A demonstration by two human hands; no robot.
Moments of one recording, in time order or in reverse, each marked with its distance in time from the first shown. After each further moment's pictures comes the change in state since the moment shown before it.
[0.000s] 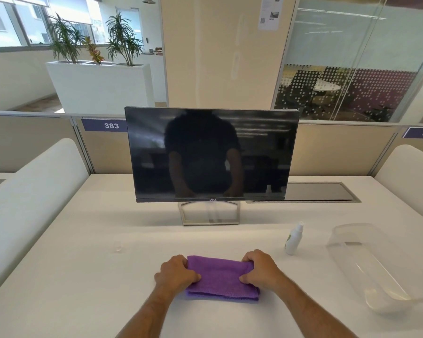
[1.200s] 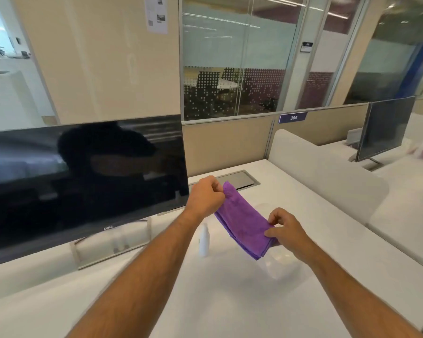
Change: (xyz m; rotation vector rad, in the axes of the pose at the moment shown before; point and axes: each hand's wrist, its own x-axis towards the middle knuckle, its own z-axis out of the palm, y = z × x) left_hand -0.034 0.345 0.047 -0.246 -0.086 0.758; right_hand -0.102 0.162 -0.189 0.630 0.603 0.202
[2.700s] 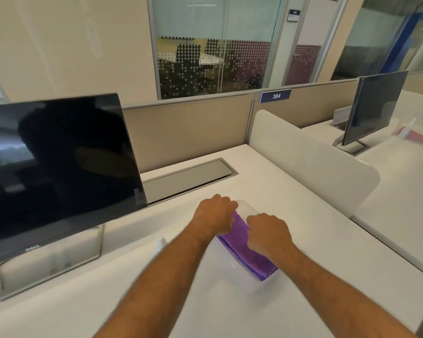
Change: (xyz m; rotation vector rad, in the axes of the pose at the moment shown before) left_hand 0.070 -0.014 0.159 0.881 -0.386 0.429; right_hand 0.067 0.041 -0.018 -1.196 -0.053 -0.120
